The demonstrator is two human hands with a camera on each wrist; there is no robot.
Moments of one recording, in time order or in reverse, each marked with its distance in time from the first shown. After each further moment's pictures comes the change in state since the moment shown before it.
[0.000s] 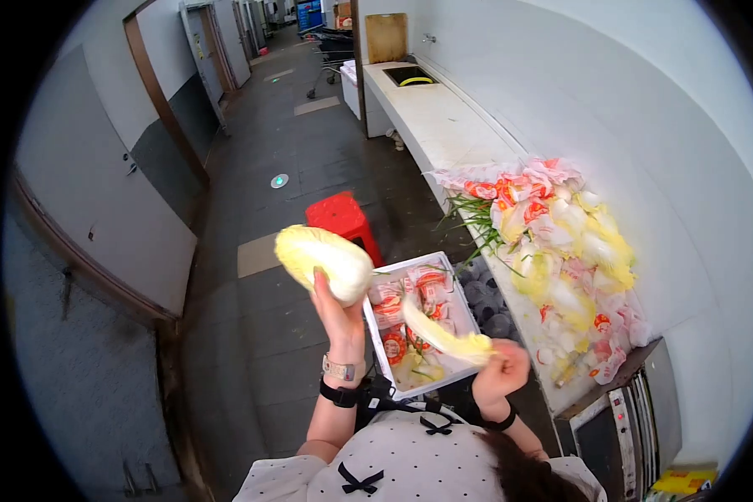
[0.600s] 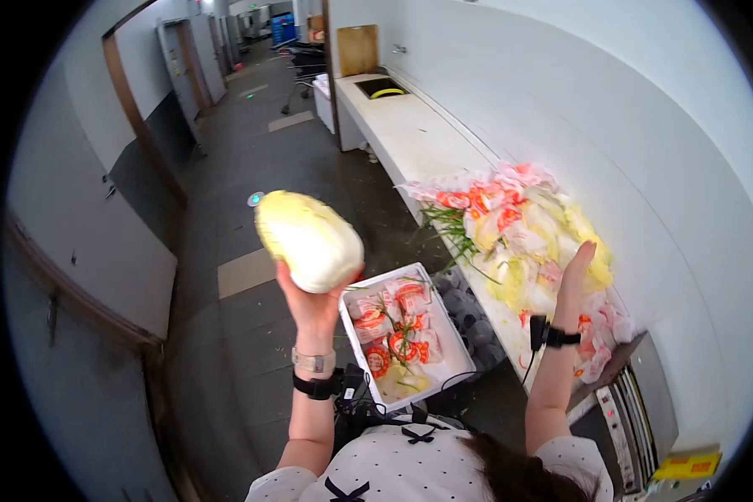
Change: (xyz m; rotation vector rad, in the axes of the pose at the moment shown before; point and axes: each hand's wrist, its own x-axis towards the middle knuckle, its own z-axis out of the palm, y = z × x) left_hand 0.024 0.016 0.051 -0.155 -0.375 -0.188; right_hand 0.206 0.167 -0.102 -0.329 0.217 0.499
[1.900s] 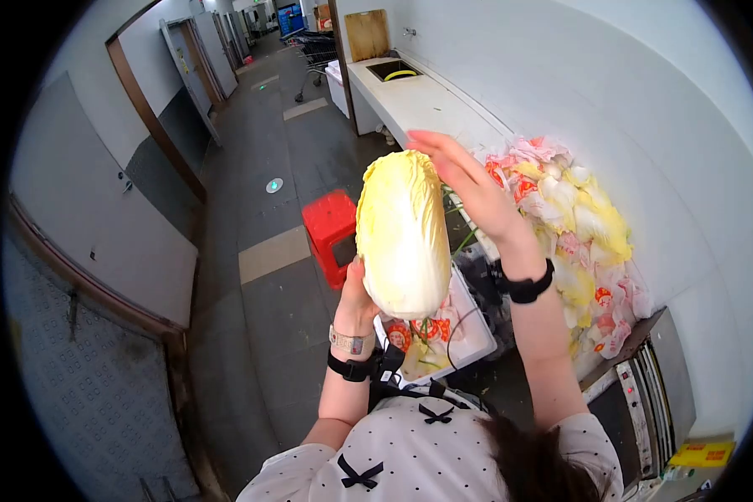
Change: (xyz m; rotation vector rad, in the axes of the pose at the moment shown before) left_hand -0.038 -0.025 -0.012 0.110 -0.363 -0.268; right_hand -0.152 -0.208 0.109 0.507 -1.189 -0.283
